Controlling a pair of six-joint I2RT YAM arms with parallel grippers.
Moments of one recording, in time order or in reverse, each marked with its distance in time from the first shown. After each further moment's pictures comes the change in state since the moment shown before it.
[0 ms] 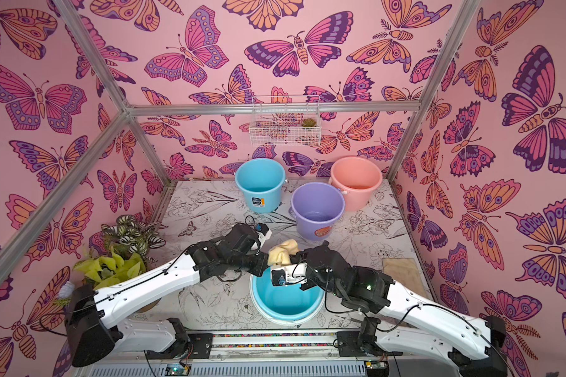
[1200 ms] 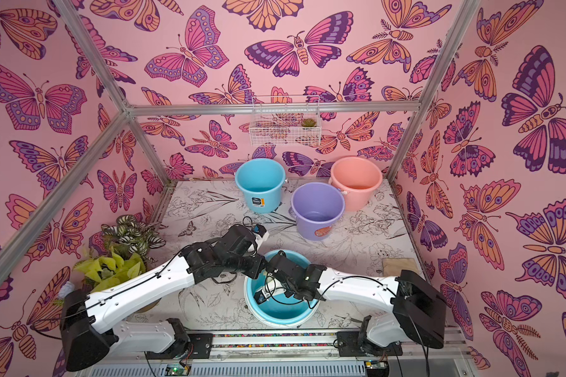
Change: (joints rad) left arm -0.018 -0.044 0.011 -0.058 -0.044 0.054; right arm 0.008 0.542 -0.114 0.209 -0.026 -0.244
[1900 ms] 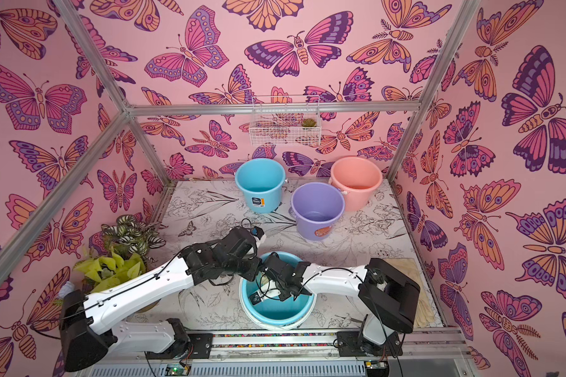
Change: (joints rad) left arm -0.018 -0.015 0.000 -0.065 -0.087 0.014; right arm -0.018 0.153 0.054 -0.017 -0.117 0.102
